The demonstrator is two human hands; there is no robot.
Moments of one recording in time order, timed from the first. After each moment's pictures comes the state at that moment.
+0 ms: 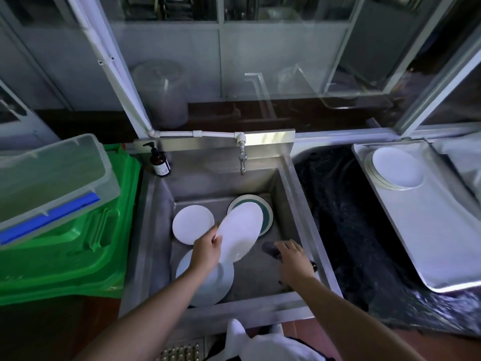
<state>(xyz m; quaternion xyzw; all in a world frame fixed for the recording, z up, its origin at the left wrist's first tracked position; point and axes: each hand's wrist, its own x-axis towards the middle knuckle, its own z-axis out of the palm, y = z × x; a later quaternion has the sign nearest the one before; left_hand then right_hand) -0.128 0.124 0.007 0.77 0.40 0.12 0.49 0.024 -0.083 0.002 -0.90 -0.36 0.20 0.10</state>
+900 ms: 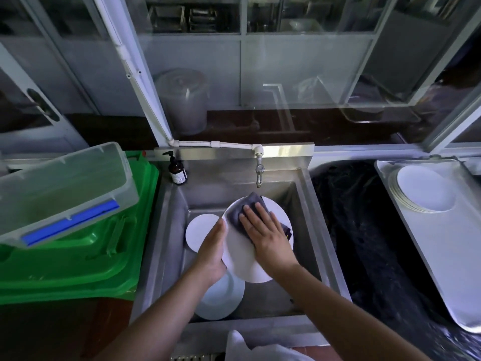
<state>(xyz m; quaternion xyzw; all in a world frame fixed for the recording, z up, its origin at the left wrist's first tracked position) -0.110 0.136 0.084 0.37 0.37 0.14 0.84 0.016 0.028 0.055 -0.76 -0.60 -0.09 0.23</state>
